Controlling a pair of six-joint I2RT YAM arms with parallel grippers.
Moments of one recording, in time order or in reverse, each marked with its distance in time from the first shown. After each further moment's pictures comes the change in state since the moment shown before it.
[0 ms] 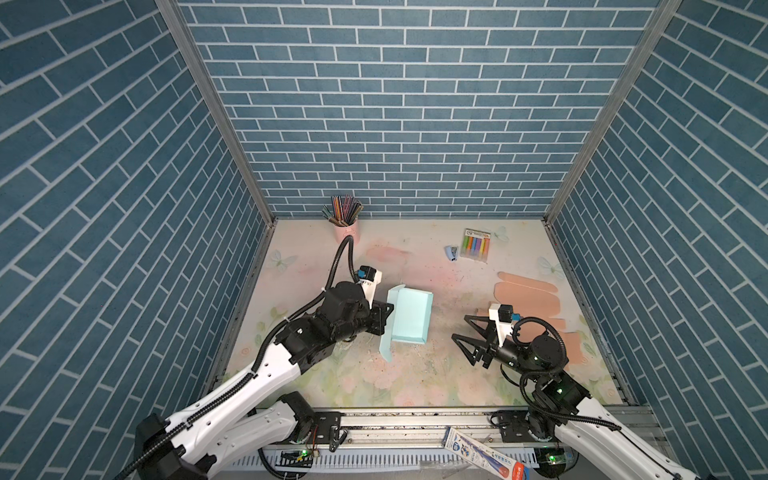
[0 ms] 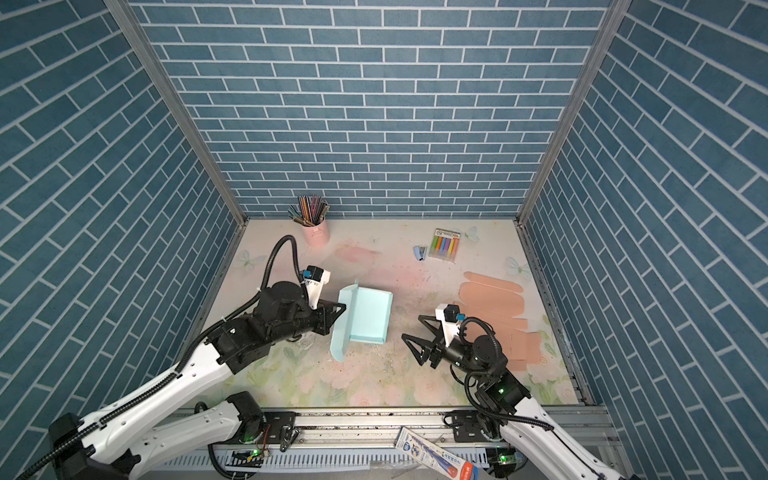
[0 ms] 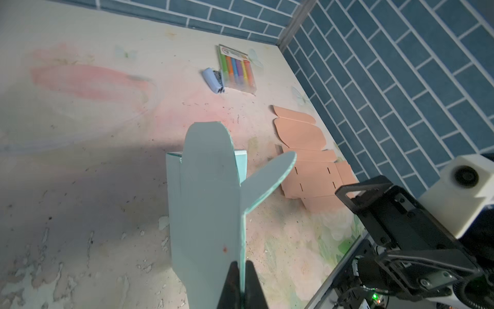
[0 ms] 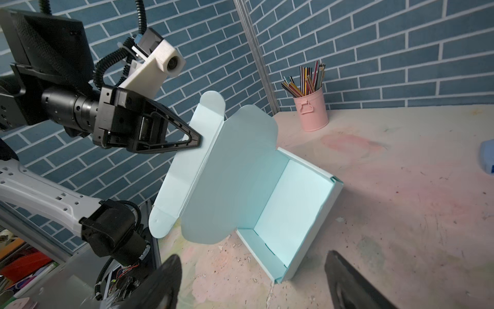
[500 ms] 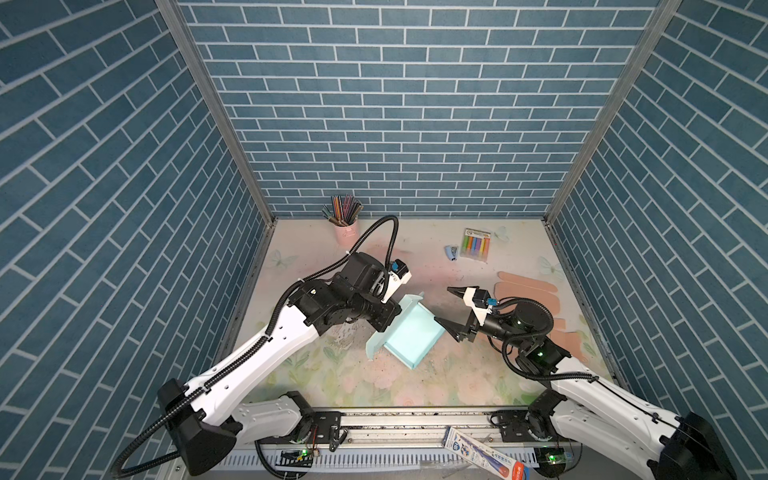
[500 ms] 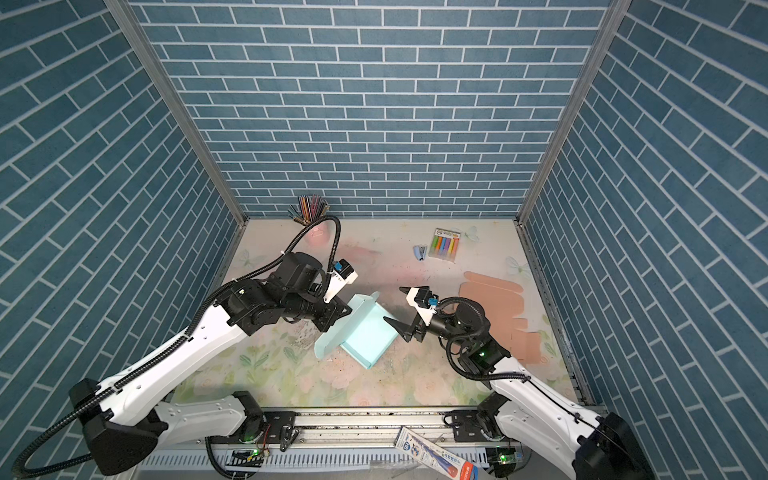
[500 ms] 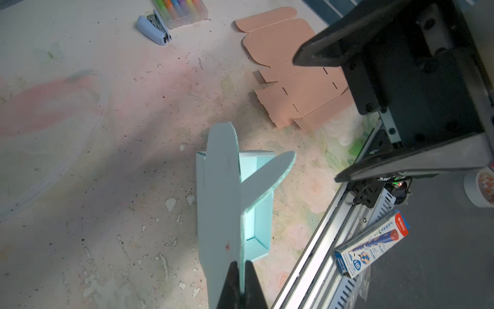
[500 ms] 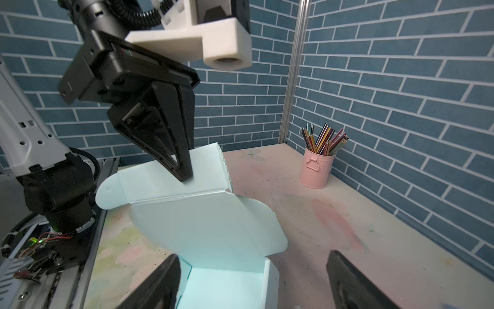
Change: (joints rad) left arm -0.003 0.226 0.383 -0.454 0.137 0.425; right arm -0.030 0.441 0.269 0.180 -0.155 -0.502
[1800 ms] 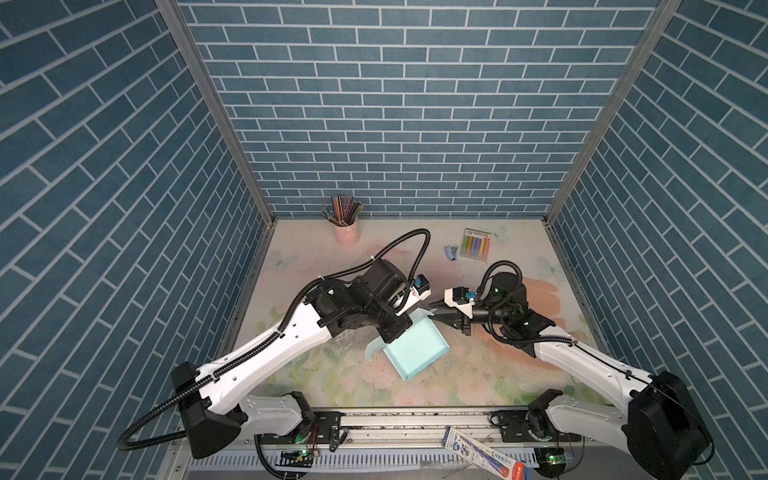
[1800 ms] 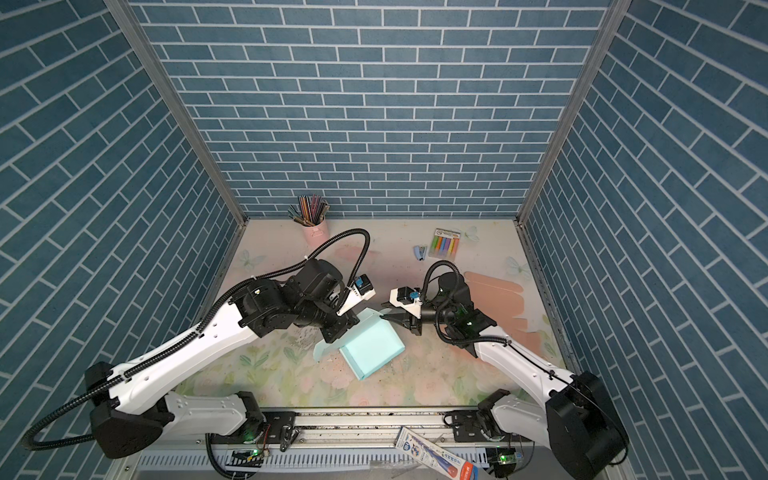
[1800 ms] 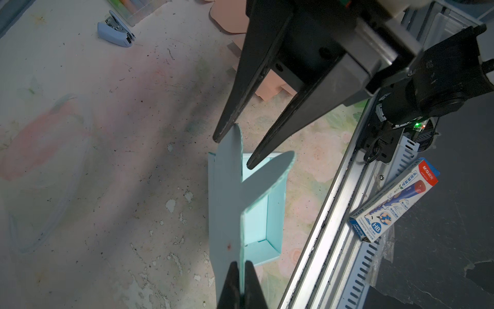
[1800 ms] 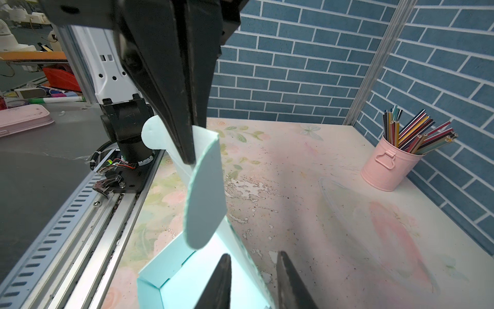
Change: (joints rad) left arm -0.155 0.070 0.077 -0.093 -0.120 0.117; right arm -0.056 0.234 0.192 -0.271 -0.348 -0.266
